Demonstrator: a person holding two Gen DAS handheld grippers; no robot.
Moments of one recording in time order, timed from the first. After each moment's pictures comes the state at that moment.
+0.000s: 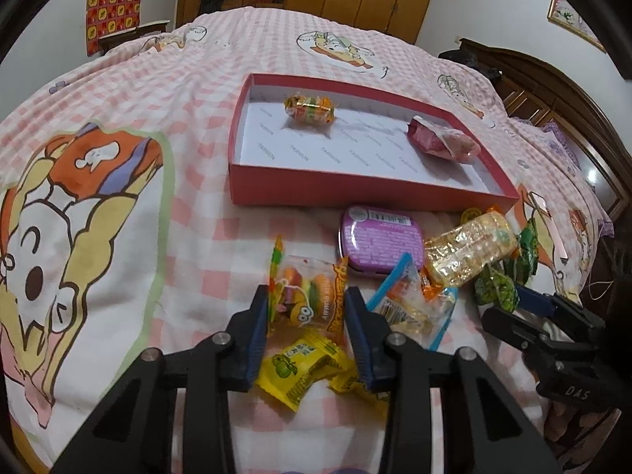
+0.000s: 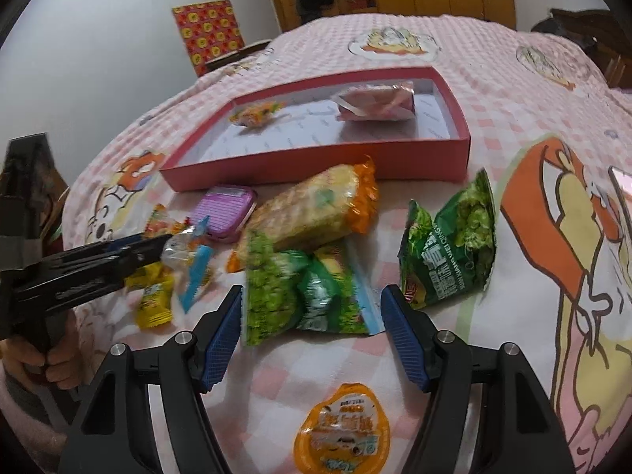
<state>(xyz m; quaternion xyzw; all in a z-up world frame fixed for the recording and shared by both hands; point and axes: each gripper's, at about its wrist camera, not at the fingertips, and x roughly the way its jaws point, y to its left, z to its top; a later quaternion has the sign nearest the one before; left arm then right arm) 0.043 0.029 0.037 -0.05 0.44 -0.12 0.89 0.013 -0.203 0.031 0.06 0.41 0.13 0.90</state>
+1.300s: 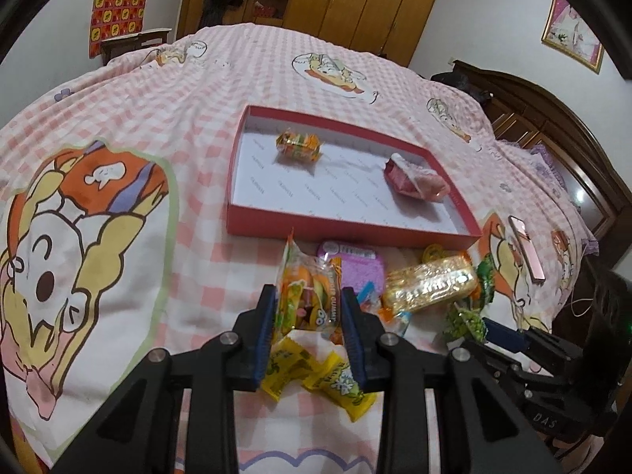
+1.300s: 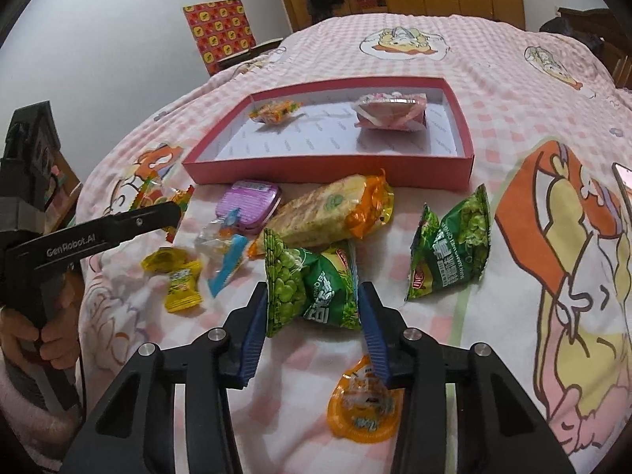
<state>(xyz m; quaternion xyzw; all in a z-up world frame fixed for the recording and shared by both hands) 0.029 0.032 0.071 -0.08 0.41 -0.13 0.90 -0.007 -0.199 0.042 0.06 0.40 0.15 0.90</state>
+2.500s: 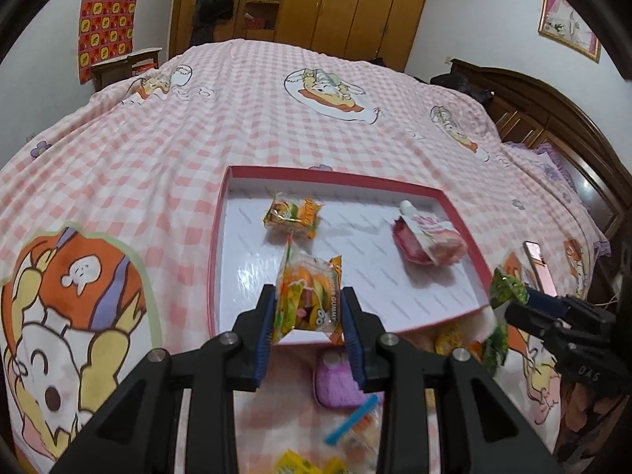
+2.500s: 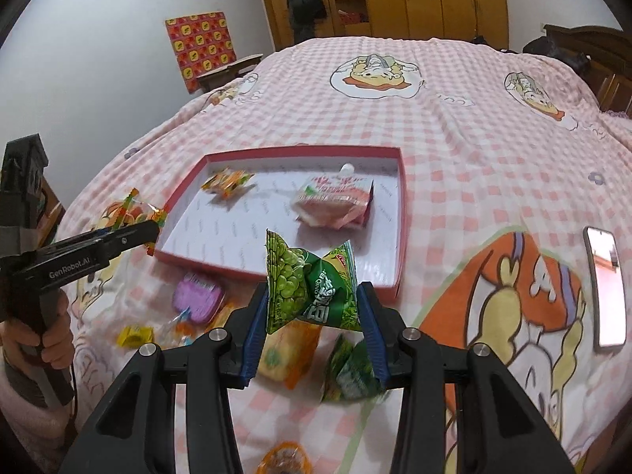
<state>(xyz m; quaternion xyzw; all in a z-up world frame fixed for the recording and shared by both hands) 0.112 0.014 0.093 -0.05 0.39 -0.12 0.91 0.058 -0.239 0.094 0.04 0.39 0.11 0.91</state>
